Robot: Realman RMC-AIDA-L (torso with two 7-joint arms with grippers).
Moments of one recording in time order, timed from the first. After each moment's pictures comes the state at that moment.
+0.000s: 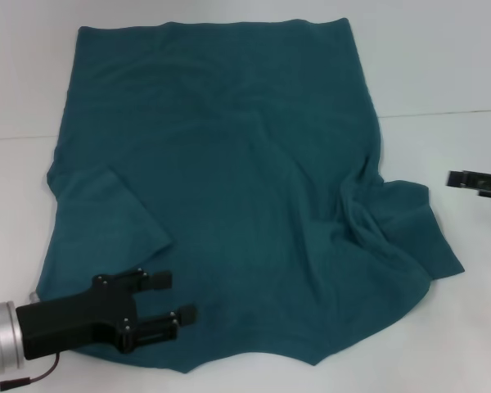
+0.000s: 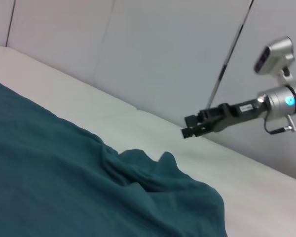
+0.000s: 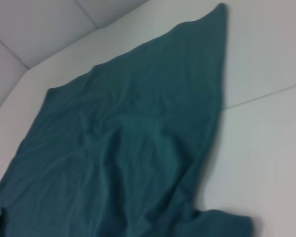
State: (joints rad) left arm -0.45 -2.16 0.65 0.67 2.04 1.56 -1.35; right arm 0.51 1.91 -0.58 -0.62 -2.09 -1.17 2.10
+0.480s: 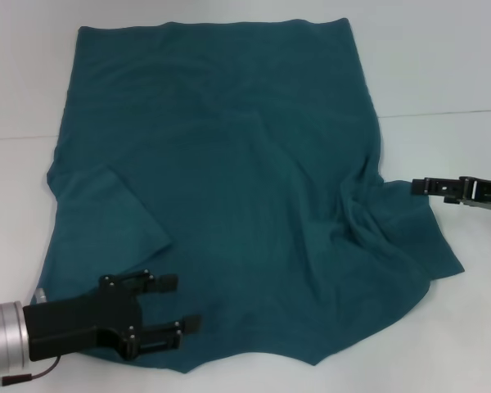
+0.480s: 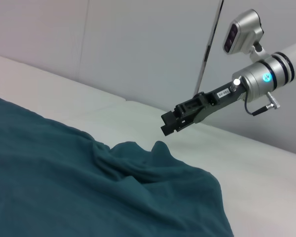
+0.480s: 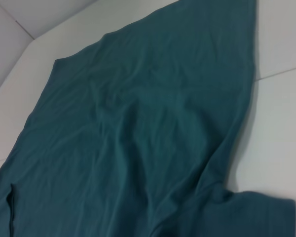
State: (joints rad) left arm -0.46 -2.16 0.67 0.67 2.06 1.55 -1.26; right arm 0.58 1.96 -0.58 -0.62 -2.19 -1.15 2.16
